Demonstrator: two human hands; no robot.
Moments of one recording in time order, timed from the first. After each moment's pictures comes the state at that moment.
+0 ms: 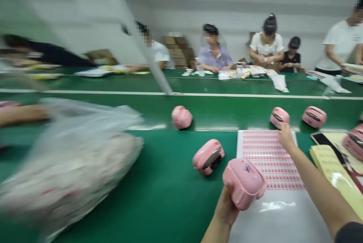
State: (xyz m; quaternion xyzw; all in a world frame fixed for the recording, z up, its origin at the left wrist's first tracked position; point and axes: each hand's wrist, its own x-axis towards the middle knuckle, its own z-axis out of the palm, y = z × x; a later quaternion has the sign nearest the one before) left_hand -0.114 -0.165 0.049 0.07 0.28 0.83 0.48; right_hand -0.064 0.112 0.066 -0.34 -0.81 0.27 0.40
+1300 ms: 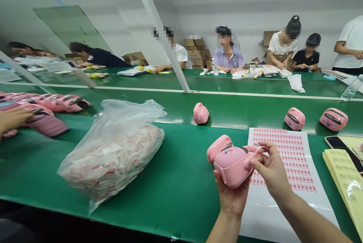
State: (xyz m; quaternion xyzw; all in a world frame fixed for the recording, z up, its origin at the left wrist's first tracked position) left_hand -0.125 -0.165 0.074 0.09 0.10 0.90 0.41; right_hand -0.057 -0.071 0.125 -0.14 -0.55 0.76 0.32
